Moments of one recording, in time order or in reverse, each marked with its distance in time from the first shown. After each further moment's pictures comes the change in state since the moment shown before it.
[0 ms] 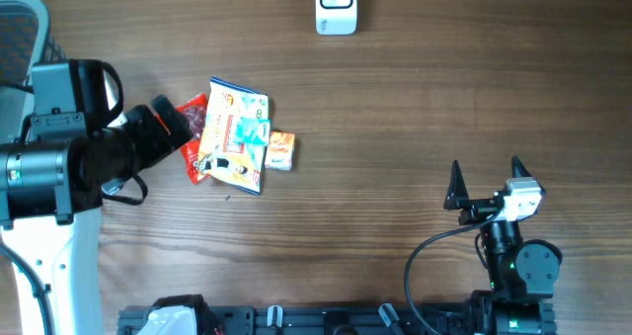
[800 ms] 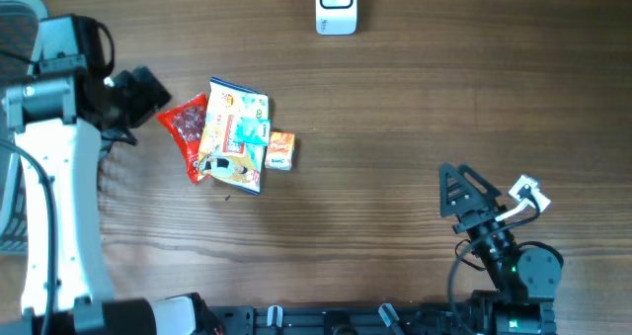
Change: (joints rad) left arm 0.112 0.270 0.000 0.155 -0.113 -0.006; right arm -0.004 0.000 0.000 0.069 -0.339 0.992
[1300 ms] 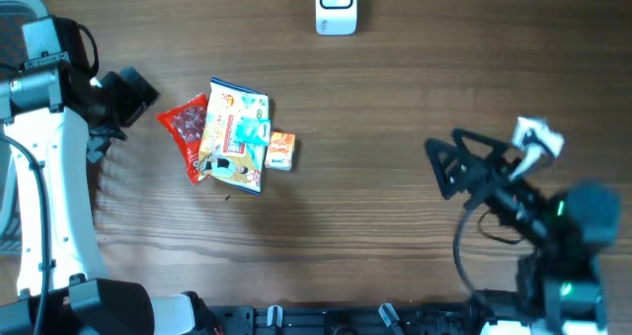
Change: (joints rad) left arm 0.077 0.052 -0.005 0.013 0.069 -0.014; right arm 0.001 0.646 0.674 -0.301 -0.333 -0.410
